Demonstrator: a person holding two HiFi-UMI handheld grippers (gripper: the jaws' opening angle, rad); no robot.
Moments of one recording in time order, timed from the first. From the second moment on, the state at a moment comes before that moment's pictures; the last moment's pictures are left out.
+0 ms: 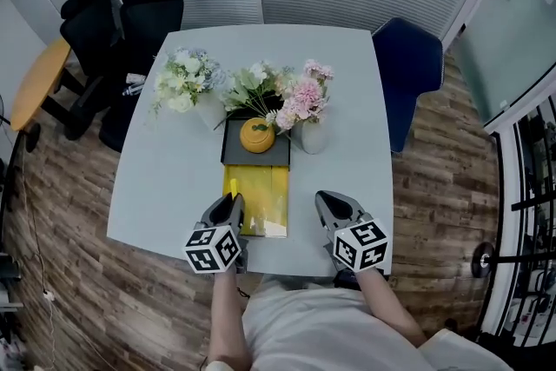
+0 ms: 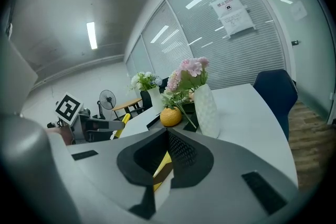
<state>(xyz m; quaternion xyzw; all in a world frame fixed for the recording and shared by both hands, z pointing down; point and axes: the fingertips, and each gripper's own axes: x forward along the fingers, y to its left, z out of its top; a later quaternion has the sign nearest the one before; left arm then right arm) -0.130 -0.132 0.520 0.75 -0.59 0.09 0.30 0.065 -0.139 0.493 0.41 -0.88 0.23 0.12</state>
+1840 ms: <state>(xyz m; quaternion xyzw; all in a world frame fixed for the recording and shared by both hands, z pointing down) -0.118 -0.189 0.659 0.70 -0.54 0.22 0.41 0.073 -0.196 0.562 0.44 -0.83 0.29 0.17</state>
